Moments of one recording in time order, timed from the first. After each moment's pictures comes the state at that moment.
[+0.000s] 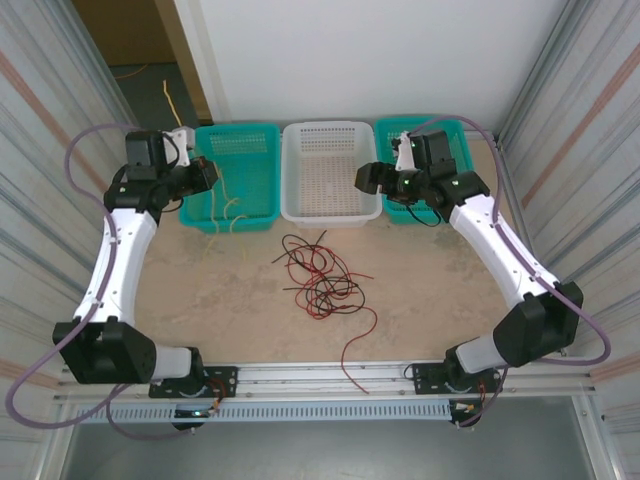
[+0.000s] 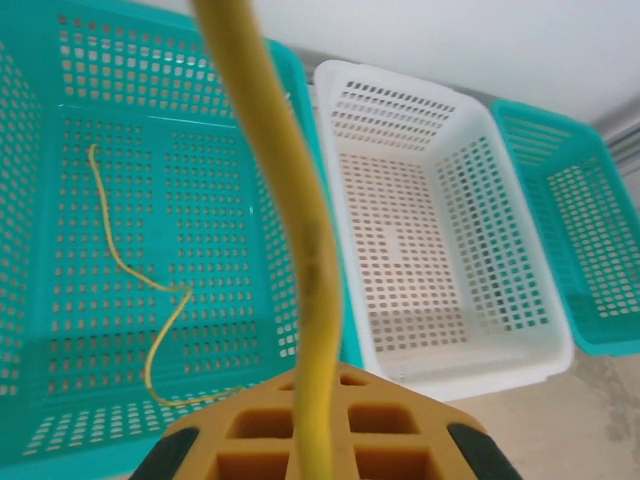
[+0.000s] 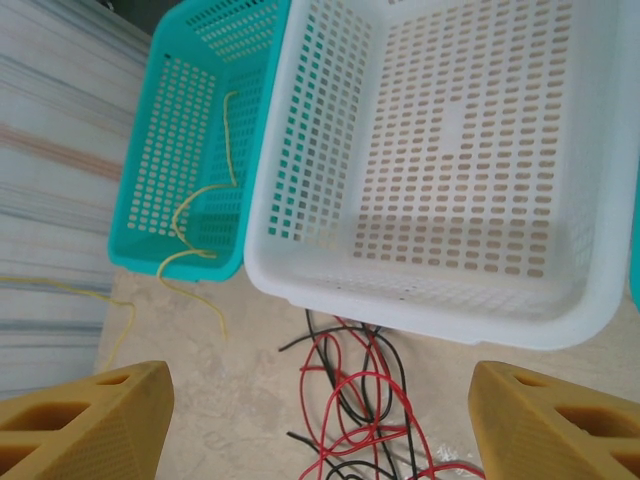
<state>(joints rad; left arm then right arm) -0.01 1.34 1.37 -0.68 0.36 -0.26 0.36 1.43 1.40 -0.65 -0.35 0.54</state>
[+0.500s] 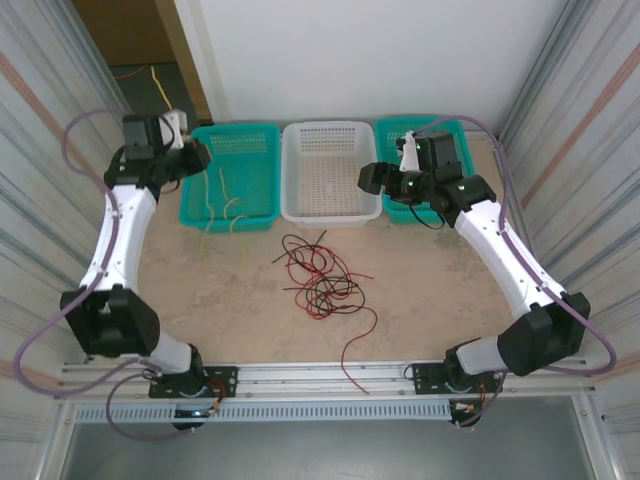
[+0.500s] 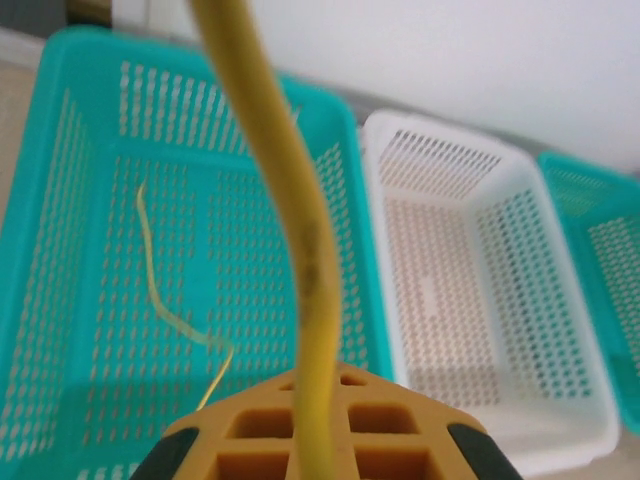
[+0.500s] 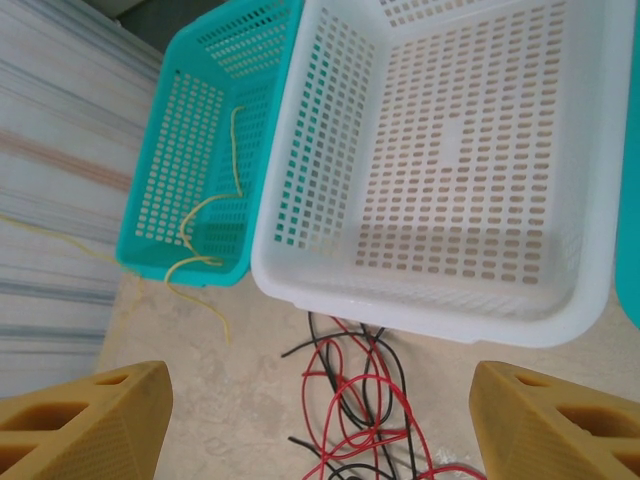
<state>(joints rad) 0.04 1.53 1.57 -0.64 0.35 -0.29 0.36 1.39 1.38 -0.64 -0.34 0.55</state>
